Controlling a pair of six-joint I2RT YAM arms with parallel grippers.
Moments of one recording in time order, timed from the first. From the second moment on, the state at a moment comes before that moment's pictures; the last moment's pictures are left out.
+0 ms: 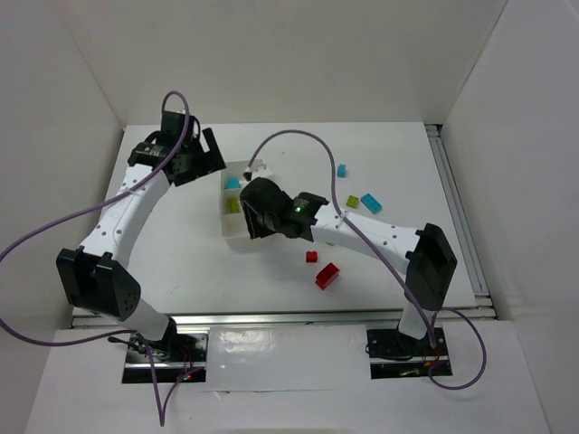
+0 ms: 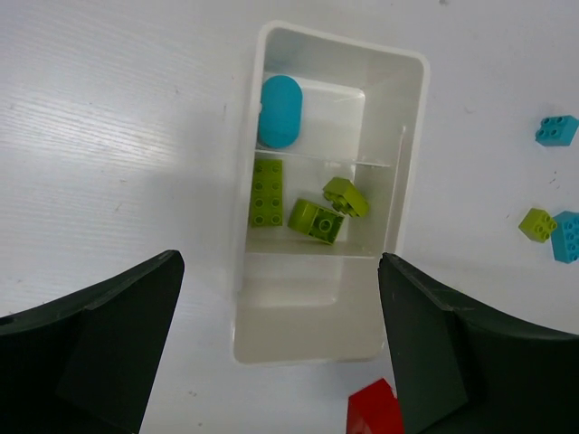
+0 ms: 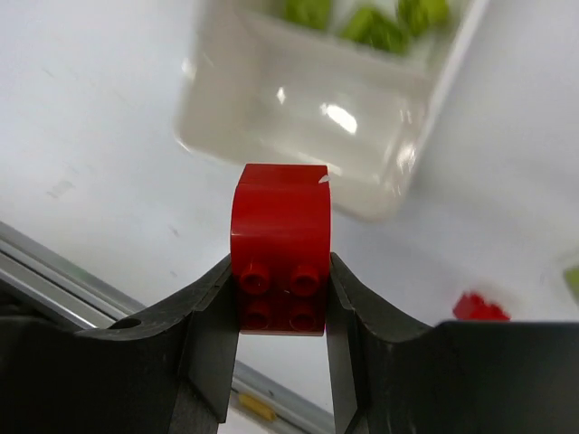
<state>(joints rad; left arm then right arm) -0.22 1.55 1.55 -0.81 -0.10 -0.55 1.02 1.73 1.45 -0.59 0.26 0.56</state>
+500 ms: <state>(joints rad) -0.09 1.47 1.52 -0.85 -0.10 -0.56 0.93 1.99 1.71 -0.49 0.22 0.40</state>
